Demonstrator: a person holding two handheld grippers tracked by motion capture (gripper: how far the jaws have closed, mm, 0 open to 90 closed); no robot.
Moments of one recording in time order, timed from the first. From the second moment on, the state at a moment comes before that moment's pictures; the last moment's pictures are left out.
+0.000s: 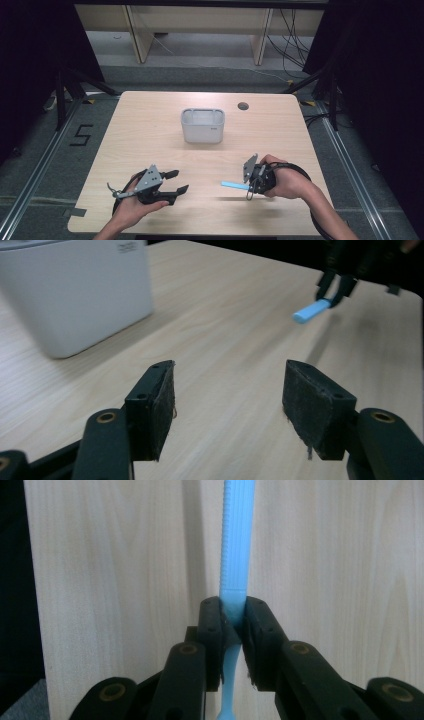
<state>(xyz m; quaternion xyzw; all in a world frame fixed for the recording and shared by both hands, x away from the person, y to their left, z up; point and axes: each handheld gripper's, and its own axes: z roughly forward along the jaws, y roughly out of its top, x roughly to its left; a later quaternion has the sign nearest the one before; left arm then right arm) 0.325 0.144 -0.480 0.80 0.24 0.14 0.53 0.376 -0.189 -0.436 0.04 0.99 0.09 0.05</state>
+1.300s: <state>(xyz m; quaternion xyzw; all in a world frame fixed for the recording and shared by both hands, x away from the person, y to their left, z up) 0.342 0.068 -0.492 0.87 0.11 0.08 0.47 0.373 -0.131 -0.431 -0.05 1.00 0.06 0.04</state>
